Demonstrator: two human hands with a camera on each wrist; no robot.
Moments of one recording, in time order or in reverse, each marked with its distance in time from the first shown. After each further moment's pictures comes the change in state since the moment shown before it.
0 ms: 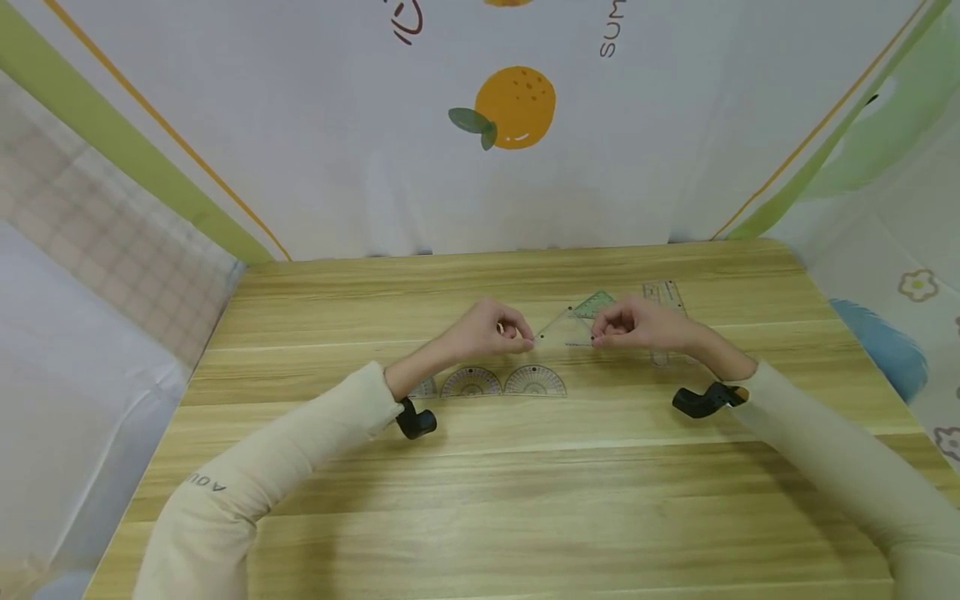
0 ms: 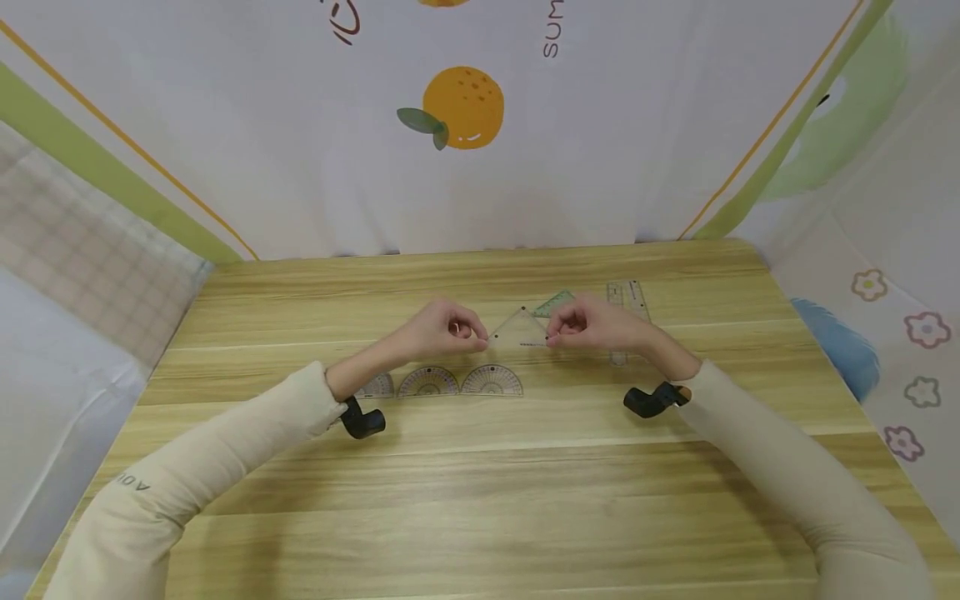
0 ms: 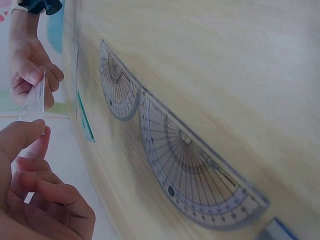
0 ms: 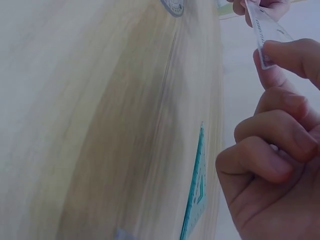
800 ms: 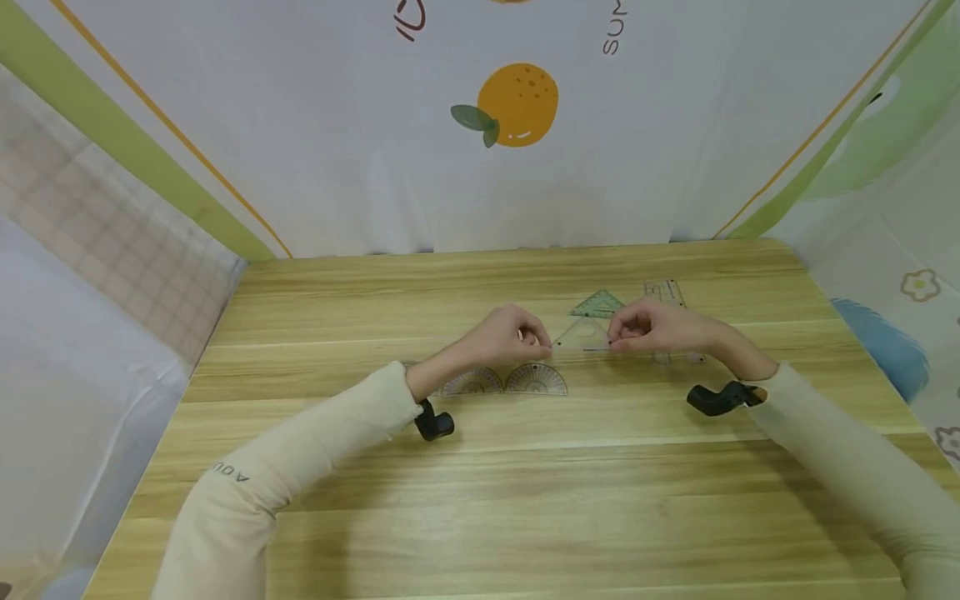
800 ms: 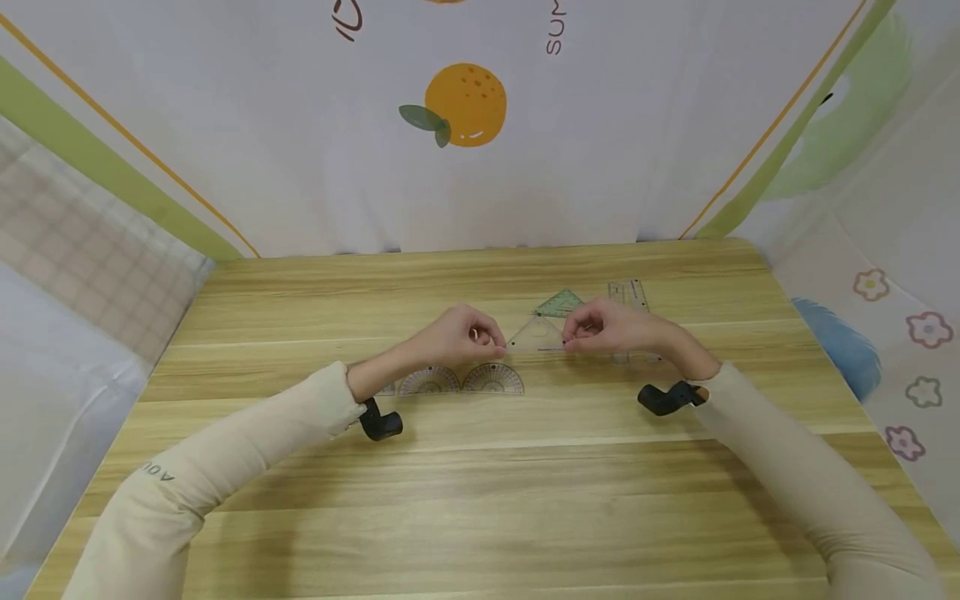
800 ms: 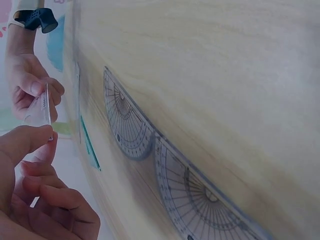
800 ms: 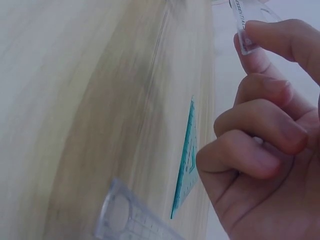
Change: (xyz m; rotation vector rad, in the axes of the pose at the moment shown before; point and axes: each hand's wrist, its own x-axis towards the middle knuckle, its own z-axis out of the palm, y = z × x) left_hand 0.008 0.012 0.018 0.017 -0.037 0.006; right_hand -0.016 0.006 -0.010 0.037 -0.083 -0.044
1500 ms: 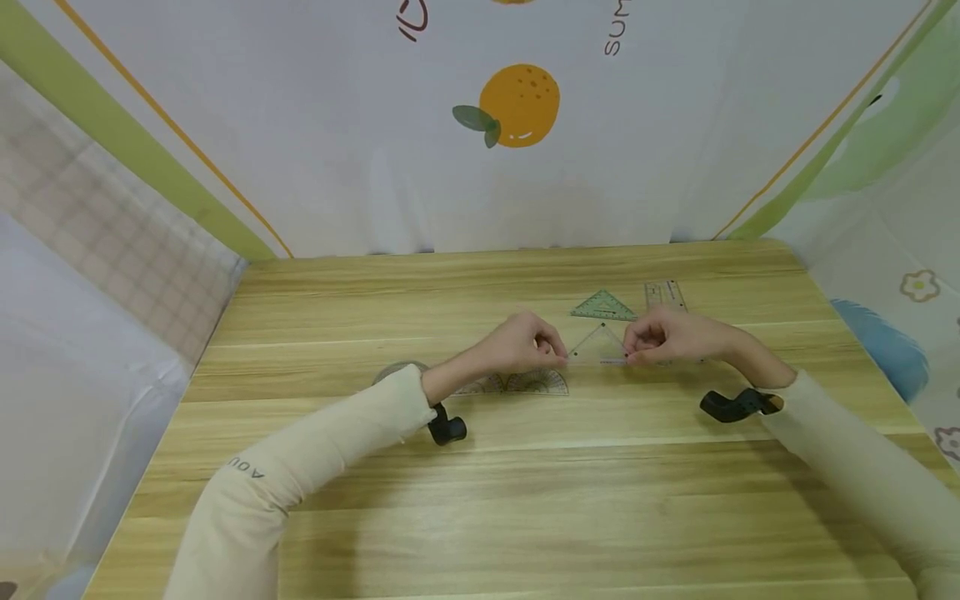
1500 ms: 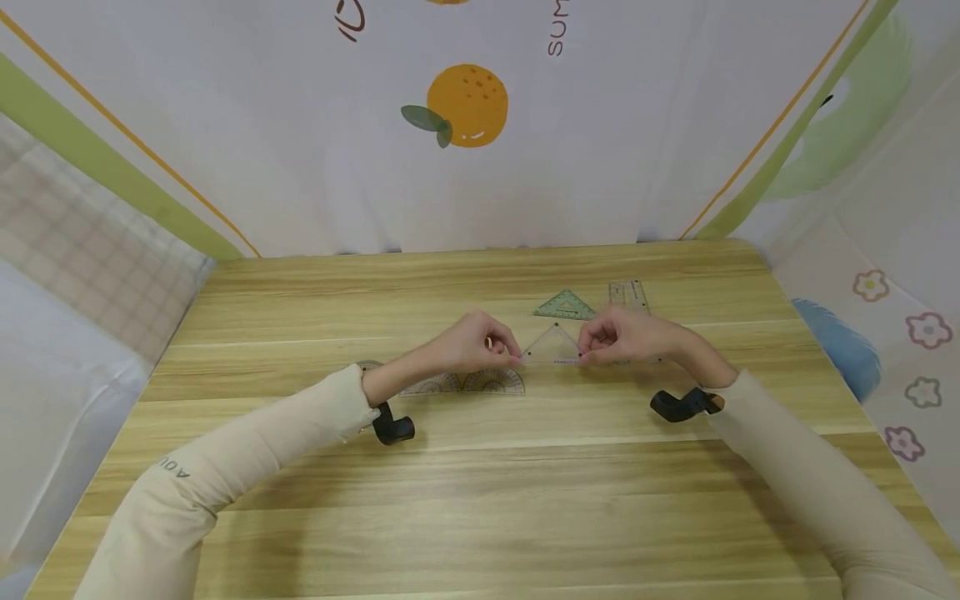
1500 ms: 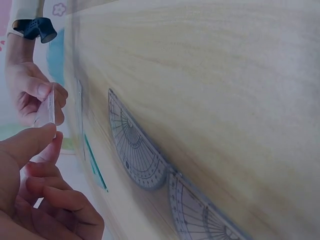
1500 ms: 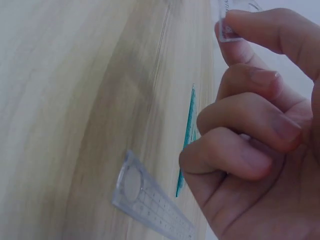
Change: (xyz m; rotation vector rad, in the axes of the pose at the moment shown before) left_hand 0.006 0.012 0.015 -0.061 -0.057 -0.020; right_hand -0.015 0.002 0.000 -0.077 -0.045 -0.082
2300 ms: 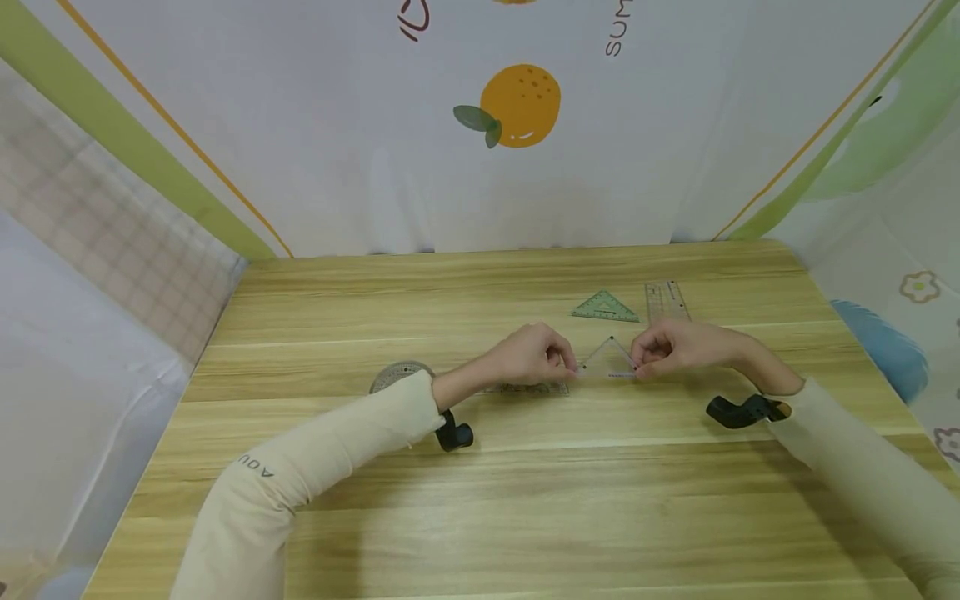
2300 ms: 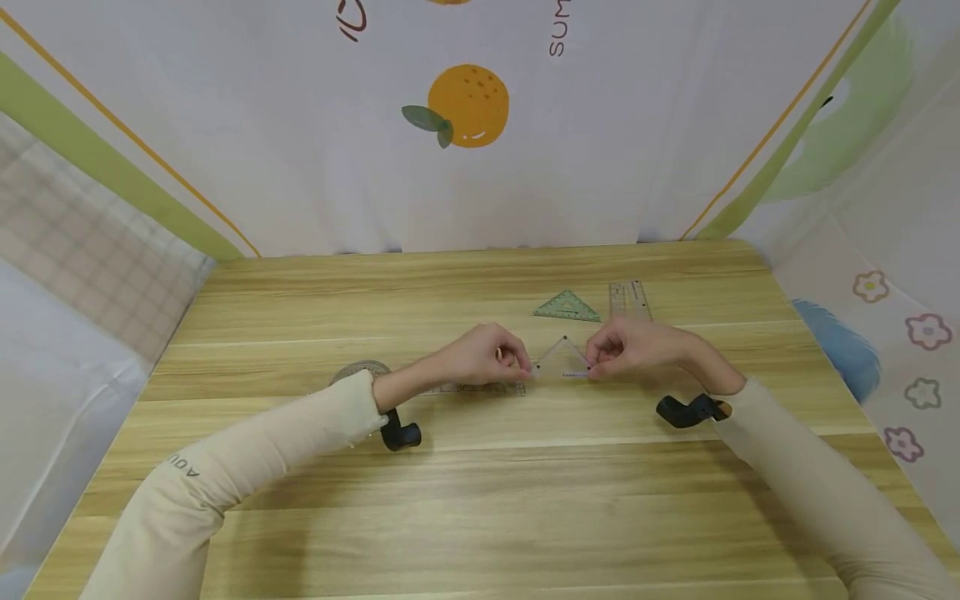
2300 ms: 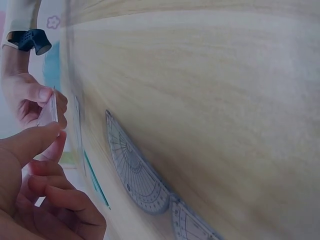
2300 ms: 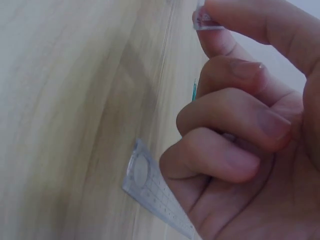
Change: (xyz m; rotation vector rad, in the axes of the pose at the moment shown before) left_hand 0.003 0.005 0.013 0.085 -0.052 0.023; right_hand -0.011 -0.001 0.005 0.045 -0.079 0.051
